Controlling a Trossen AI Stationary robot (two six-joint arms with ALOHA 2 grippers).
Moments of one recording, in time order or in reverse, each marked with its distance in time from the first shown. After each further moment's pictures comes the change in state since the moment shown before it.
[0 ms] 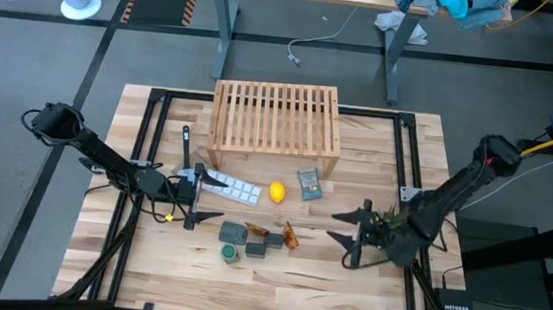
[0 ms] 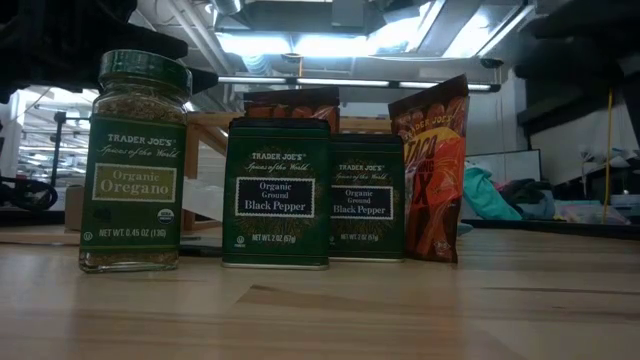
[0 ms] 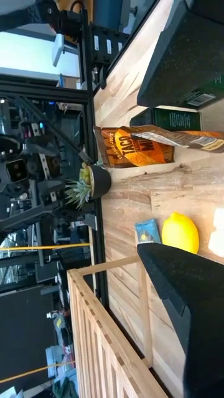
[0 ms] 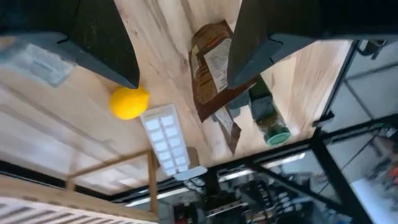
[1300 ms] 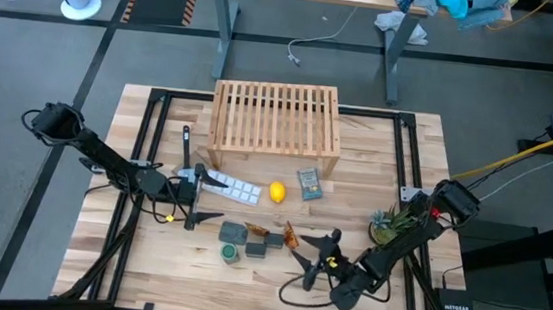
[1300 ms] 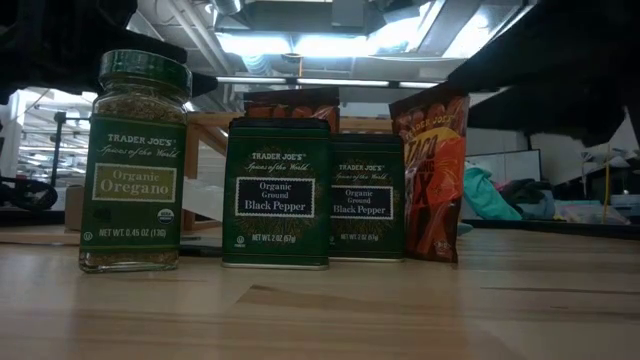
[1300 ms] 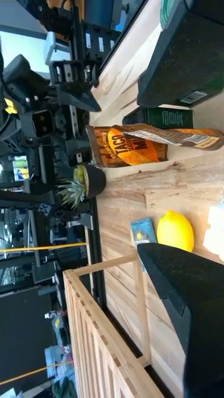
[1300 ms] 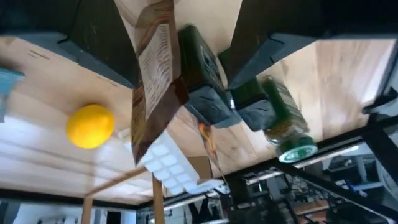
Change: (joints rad) left arm 0.000 0.000 0.000 -0.022 -0.001 0.014; right arm -0.030 0.732 0.416 0.082 0.183 0.239
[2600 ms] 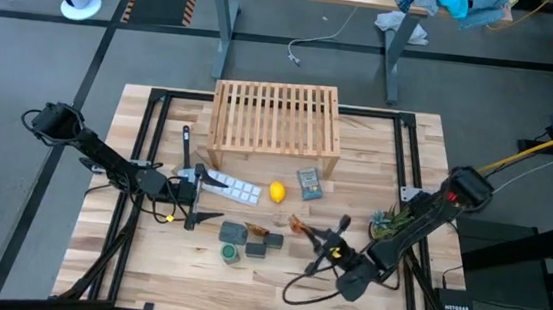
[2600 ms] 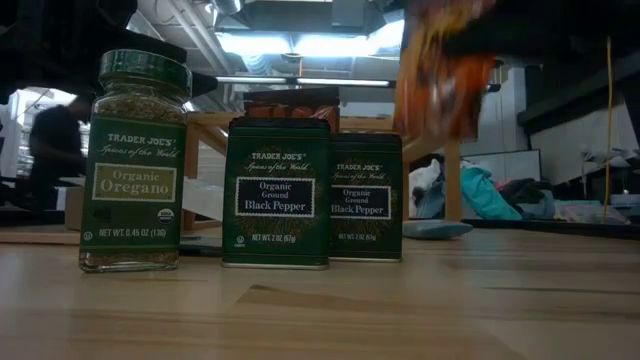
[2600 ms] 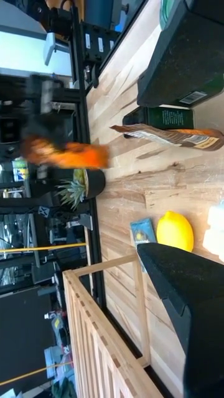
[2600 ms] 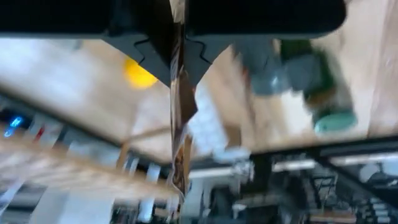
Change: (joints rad) left arm 0.000 0.000 0.000 -0.001 0.000 -0.001; right arm -0.041 -0.169 0.000 -0.076 0.117 -0.345
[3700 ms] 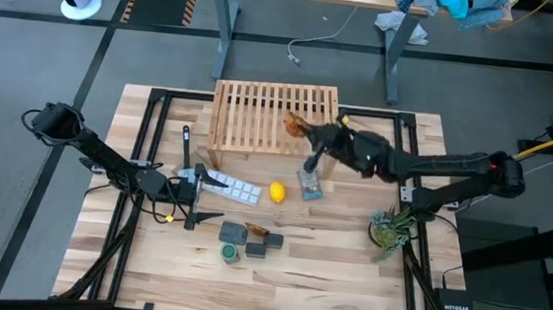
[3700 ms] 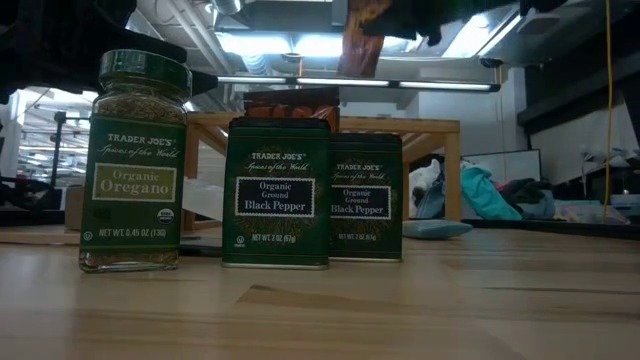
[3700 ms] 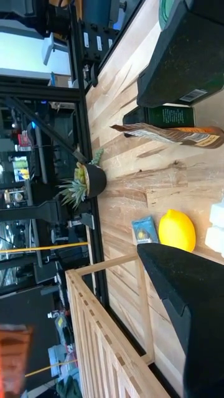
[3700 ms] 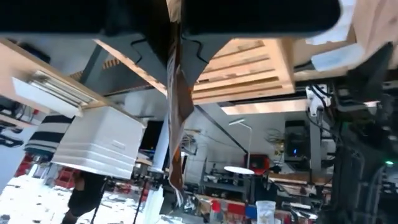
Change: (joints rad) left arm 0.000 0.000 0.000 0.005 0.000 0.020; right arm -0.829 -0.419 0.000 0.164 -0.848 -0.706
